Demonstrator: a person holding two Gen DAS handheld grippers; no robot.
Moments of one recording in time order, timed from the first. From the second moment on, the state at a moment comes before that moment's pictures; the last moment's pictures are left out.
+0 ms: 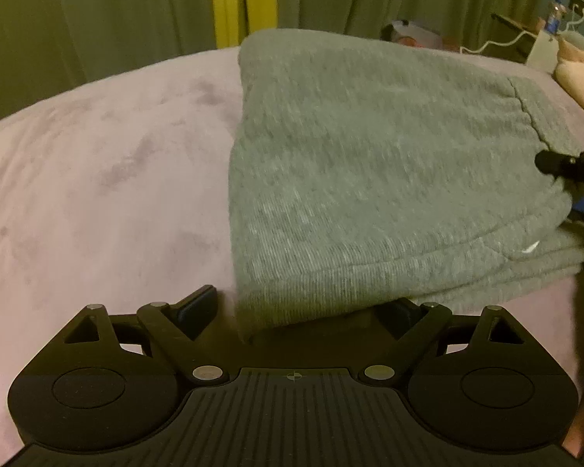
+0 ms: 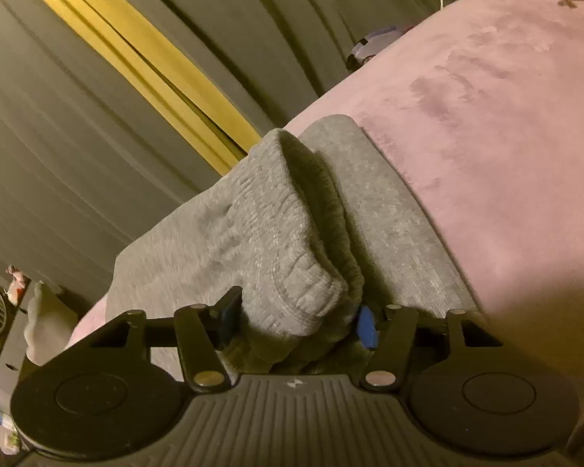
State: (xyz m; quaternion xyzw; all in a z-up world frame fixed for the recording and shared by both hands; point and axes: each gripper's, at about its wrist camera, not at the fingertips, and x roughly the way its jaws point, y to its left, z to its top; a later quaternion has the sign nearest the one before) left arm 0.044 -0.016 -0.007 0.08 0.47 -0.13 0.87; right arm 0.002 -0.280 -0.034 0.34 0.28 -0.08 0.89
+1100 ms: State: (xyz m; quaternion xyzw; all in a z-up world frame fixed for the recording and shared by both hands) left arm 0.020 0.022 0.018 -0.04 0.44 -0.03 0.90; right arm -0.027 -0.250 0.010 0.07 0.26 -0.21 0.94
